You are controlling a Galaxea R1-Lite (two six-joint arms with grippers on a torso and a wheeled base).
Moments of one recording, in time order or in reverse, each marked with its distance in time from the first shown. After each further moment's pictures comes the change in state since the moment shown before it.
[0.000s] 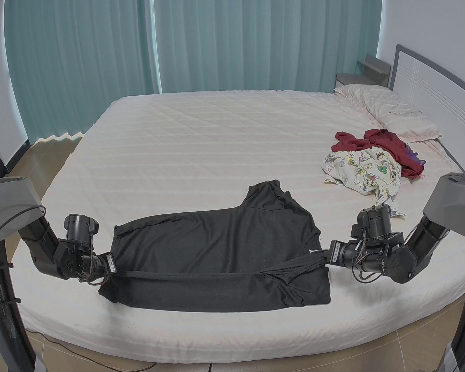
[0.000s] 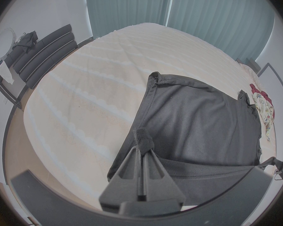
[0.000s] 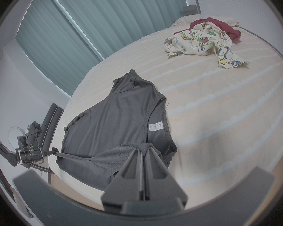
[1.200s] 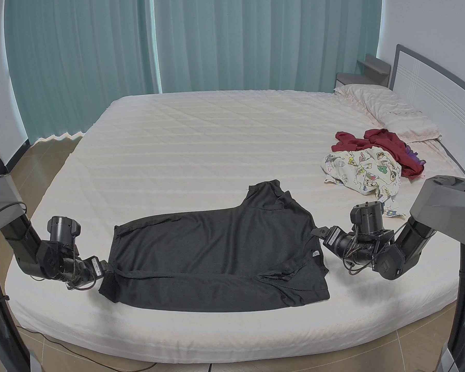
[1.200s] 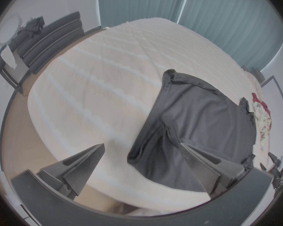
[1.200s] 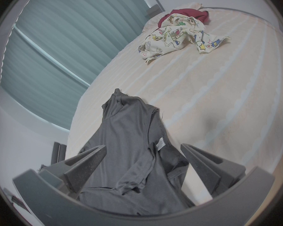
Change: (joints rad) left arm 0.087 -0.072 0.060 0.073 -0.091 -0.037; right arm -0.010 0.102 -0.104 -0.073 -0.093 0.333
